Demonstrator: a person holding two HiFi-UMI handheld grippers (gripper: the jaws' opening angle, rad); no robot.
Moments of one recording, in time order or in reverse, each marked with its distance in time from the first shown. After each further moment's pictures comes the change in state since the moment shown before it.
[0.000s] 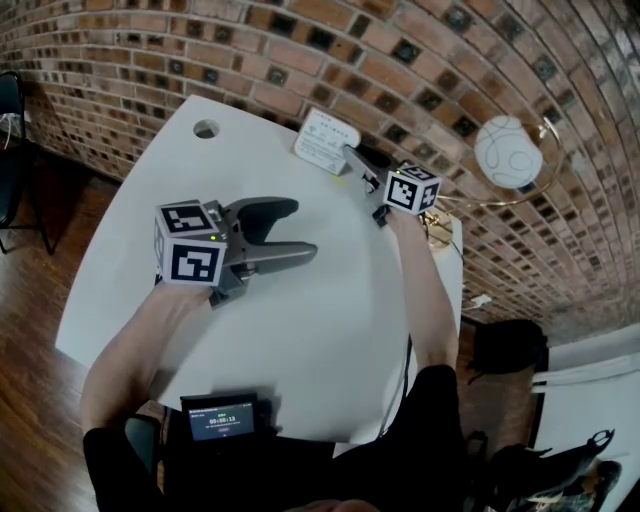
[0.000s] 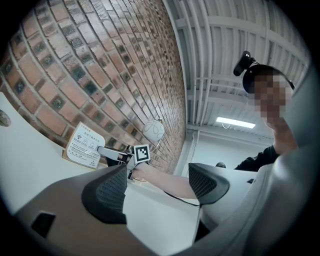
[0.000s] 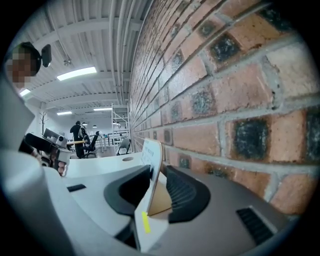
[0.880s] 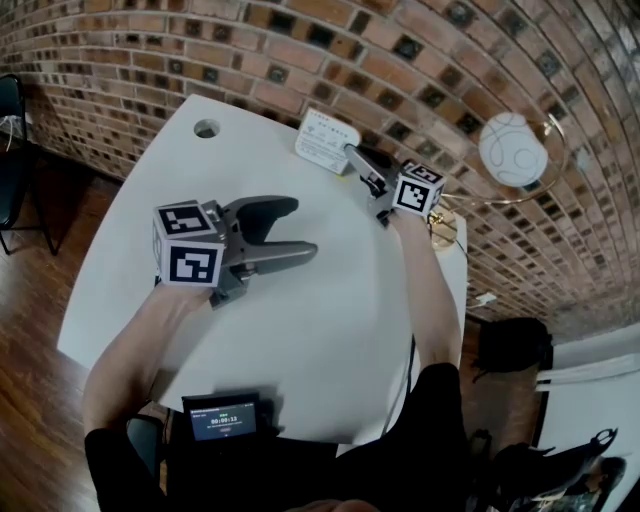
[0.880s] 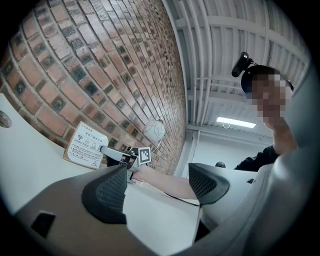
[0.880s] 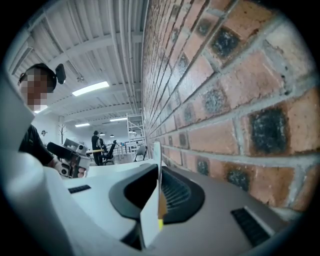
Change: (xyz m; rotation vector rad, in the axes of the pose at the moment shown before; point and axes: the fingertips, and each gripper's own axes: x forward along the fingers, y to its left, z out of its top) left arm -0.001 0.002 0.001 0.004 -0.003 0.005; right arm -0.004 0.026 0.005 0.030 -0.078 0.227
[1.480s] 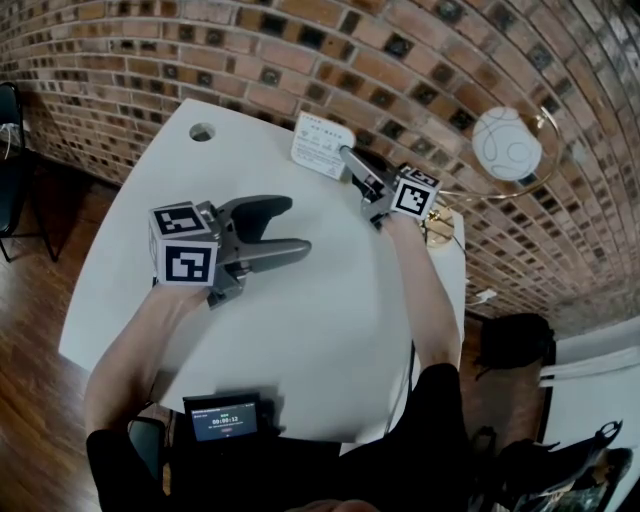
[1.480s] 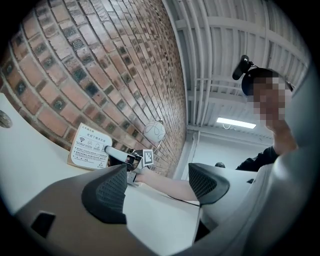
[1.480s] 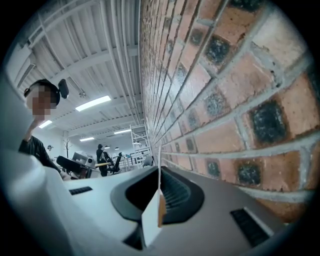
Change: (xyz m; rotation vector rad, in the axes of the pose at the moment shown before) left arm -0.001 0.002 0.001 -0.005 -0.009 0.002; right arm -0.007 0.020 0.013 0.066 -0.100 0.063
